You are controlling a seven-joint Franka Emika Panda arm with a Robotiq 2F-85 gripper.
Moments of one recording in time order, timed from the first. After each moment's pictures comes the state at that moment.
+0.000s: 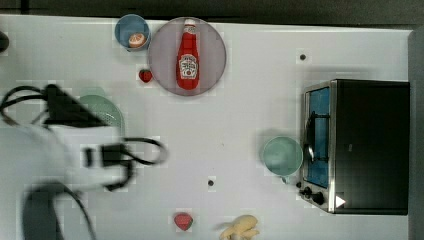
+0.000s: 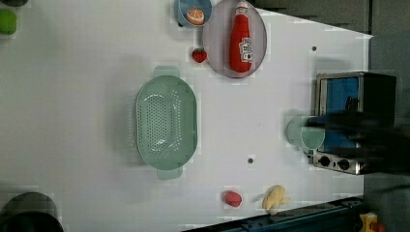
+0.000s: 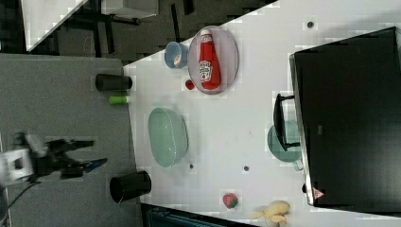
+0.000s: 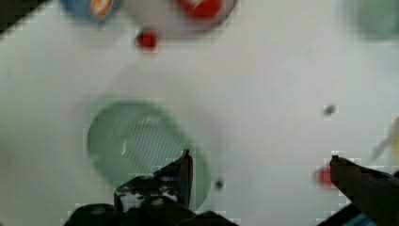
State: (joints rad) arm 0.07 -0.15 0.37 -1.91 0.05 0.19 0.29
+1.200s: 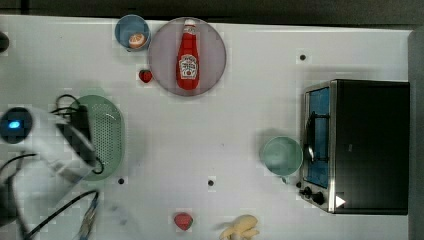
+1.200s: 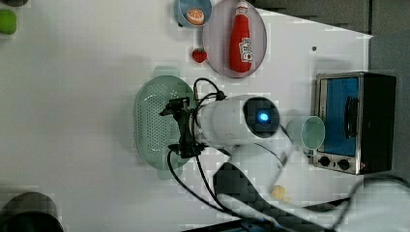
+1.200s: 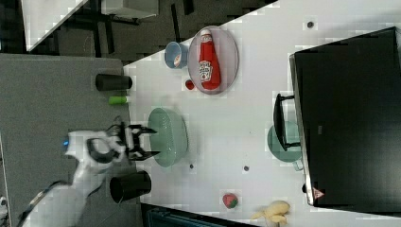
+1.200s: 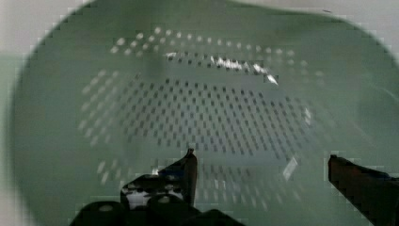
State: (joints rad) arm 0.11 0.57 0.56 -1.97 -0.27 0.80 1.42
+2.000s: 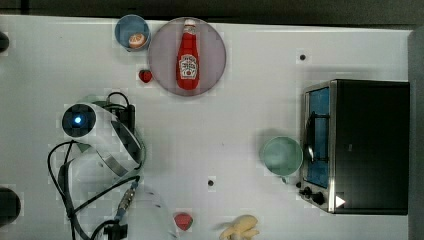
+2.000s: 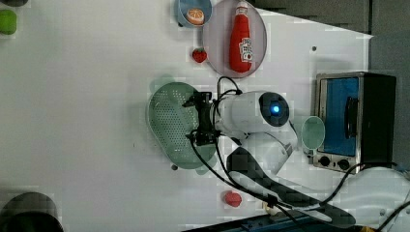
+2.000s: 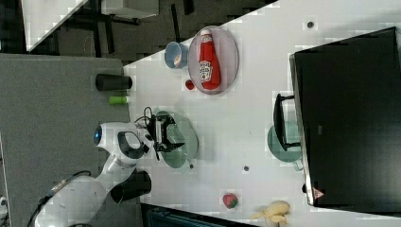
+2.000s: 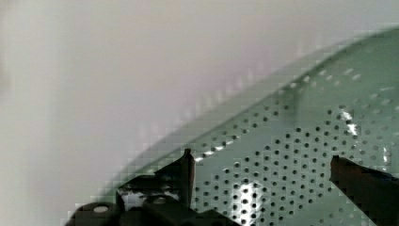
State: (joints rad) arm 0.08 0.57 0.42 -2.09 -0.29 0.97 1.46
